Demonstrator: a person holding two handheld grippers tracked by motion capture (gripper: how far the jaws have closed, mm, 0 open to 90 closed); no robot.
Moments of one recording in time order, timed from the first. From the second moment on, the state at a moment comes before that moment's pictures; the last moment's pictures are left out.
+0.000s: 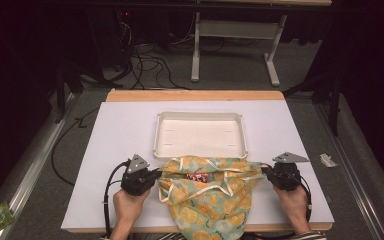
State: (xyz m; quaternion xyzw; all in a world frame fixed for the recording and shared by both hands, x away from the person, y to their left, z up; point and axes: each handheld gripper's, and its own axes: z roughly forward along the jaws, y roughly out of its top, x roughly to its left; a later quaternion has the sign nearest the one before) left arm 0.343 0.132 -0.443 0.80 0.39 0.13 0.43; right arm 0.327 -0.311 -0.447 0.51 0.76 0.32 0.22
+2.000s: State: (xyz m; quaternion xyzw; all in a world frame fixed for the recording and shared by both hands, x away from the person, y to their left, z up) left arm 0.347 0.120 -0.431 0.81 0.37 0.13 0.44; right arm 0.321 -0.264 -0.436 0.44 0.80 0.35 0.22
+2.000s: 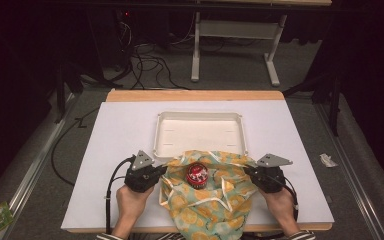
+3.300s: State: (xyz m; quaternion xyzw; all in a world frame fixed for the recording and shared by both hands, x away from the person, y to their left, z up) left arm 0.346 0.100 -0.453 0.83 0.44 0.08 0.35; right arm 0.333 -0.279 -0.451 0.47 0.80 0.33 0.19
